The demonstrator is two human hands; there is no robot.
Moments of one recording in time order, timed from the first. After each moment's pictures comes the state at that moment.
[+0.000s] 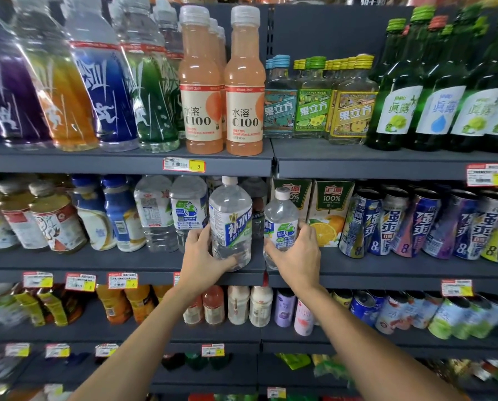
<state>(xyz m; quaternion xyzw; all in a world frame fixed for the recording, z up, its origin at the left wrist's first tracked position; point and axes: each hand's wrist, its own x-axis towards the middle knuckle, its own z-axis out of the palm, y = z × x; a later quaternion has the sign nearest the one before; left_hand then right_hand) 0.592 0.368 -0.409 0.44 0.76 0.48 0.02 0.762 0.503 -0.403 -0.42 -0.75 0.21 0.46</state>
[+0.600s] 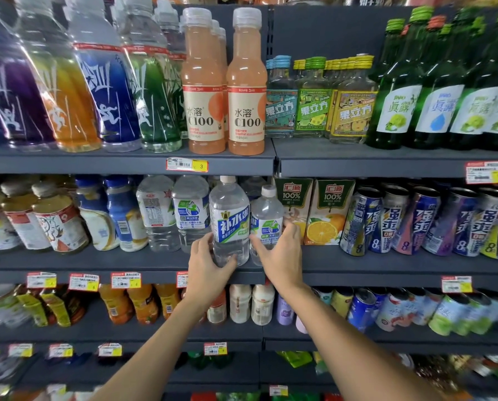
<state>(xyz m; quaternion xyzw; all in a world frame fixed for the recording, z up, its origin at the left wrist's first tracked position) 0.608 0.362 -0.430 0.40 0.76 0.52 -0.03 0.736 0.480 -0.403 -0.37 -0.76 0.26 0.47</state>
